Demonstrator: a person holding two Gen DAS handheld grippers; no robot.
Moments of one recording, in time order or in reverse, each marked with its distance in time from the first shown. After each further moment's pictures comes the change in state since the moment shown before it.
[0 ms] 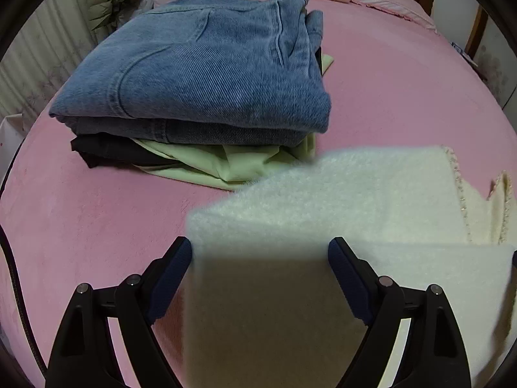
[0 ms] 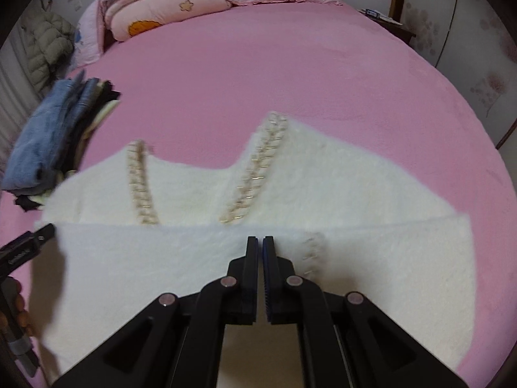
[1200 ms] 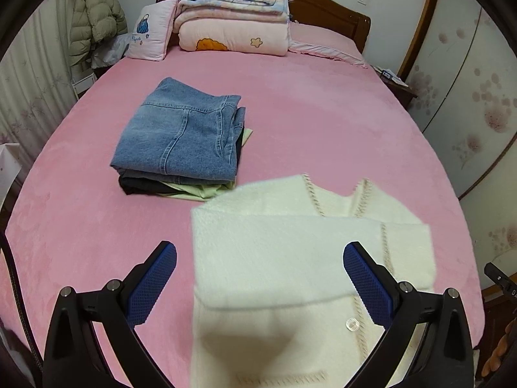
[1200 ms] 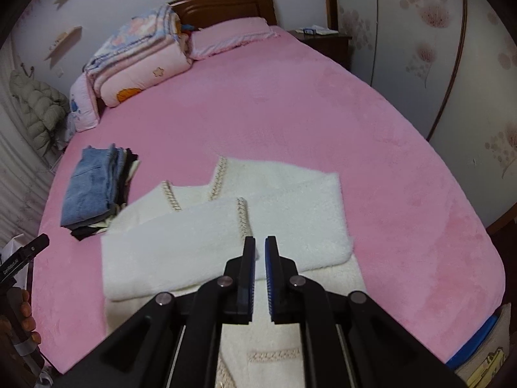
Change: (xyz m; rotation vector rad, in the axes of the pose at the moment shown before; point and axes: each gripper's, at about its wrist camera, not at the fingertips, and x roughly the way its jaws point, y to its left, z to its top) left arm -0.282 0.007 -0.039 0.067 -0.139 -0.239; right arm -0.272 -0.074 -0.076 0.220 -0.131 0.033
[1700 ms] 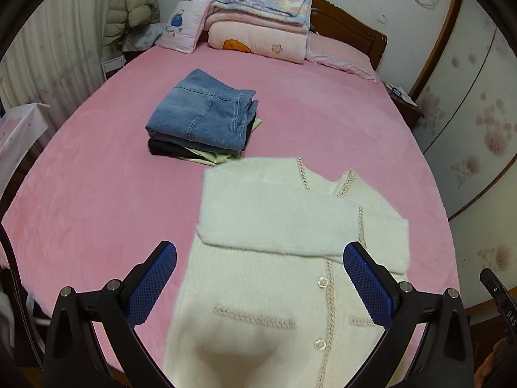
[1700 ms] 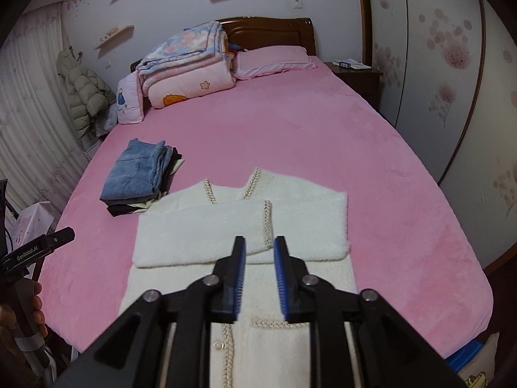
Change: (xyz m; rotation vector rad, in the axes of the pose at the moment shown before) left arm -0.111 -0.023 -0.083 -0.136 -0.035 0.041; right arm -0.093 -0.001 -0.039 -0.150 -0.104 0.103
